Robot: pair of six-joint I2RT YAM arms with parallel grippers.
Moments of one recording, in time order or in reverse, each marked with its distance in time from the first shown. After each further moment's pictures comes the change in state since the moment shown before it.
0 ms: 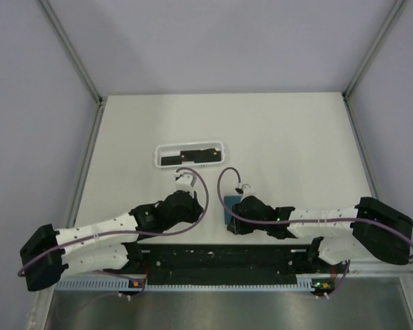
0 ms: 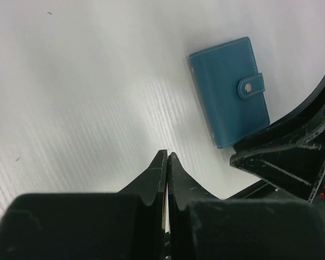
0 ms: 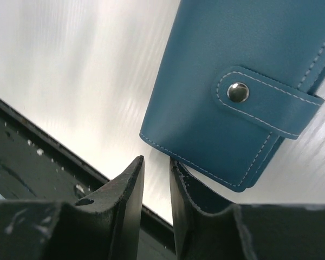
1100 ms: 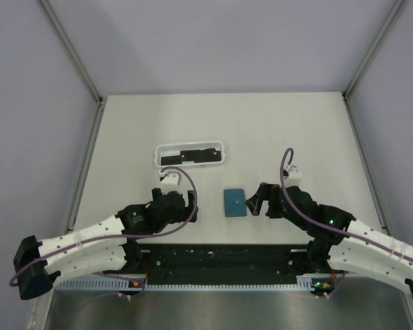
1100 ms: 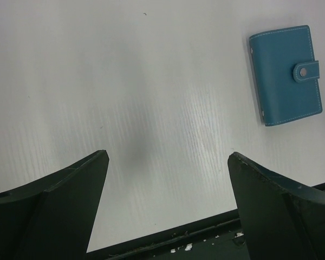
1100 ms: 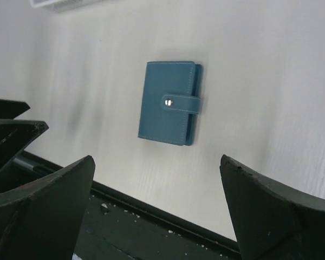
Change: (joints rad) left arm 0.001 -0.150 0.058 -0.327 -0.188 -0.037; right arm -0.142 -0.597 0.119 -0.499 0.227 -0.026
